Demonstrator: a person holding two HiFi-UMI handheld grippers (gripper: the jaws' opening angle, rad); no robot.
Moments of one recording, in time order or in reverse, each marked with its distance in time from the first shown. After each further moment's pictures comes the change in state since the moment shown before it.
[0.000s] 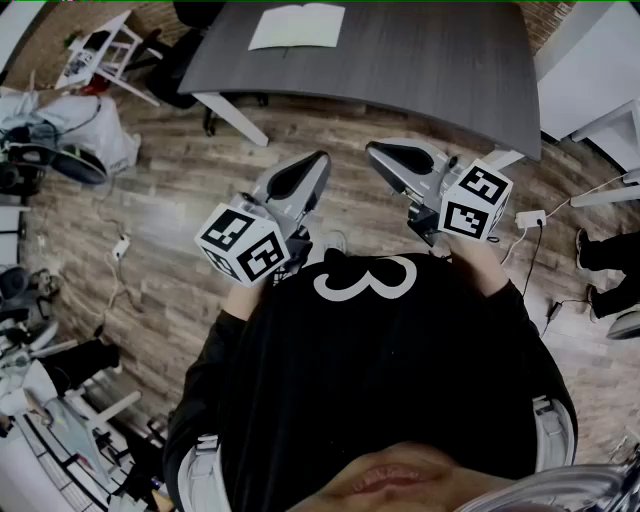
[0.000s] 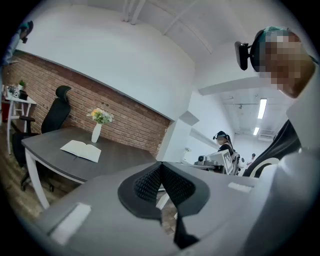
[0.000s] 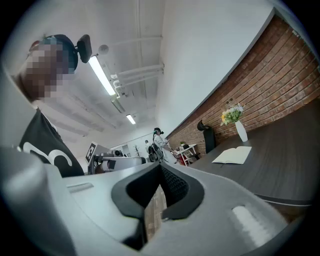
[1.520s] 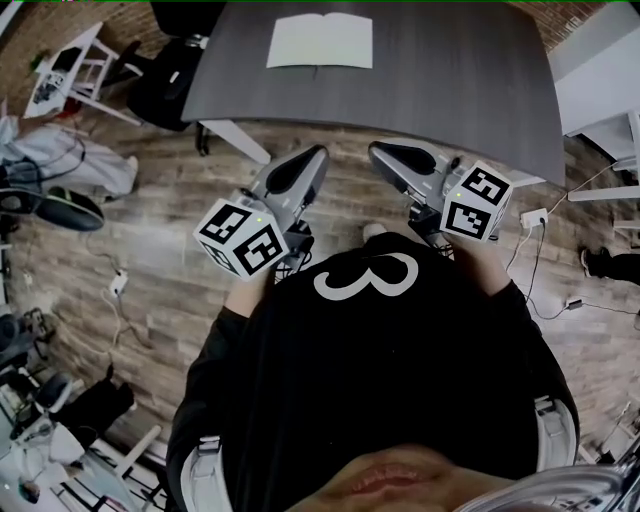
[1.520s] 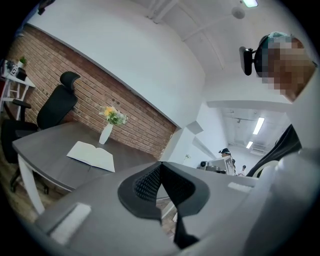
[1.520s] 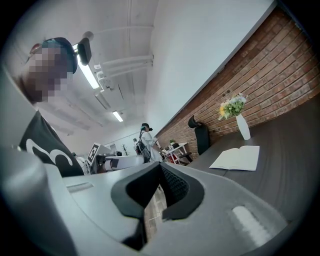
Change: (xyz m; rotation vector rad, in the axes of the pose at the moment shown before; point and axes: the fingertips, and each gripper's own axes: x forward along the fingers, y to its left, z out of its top) left arm -0.012 0.192 0.055 -0.097 -0.018 -0.103; right arm 0.171 -0.067 0.014 0.024 0.011 -0.121
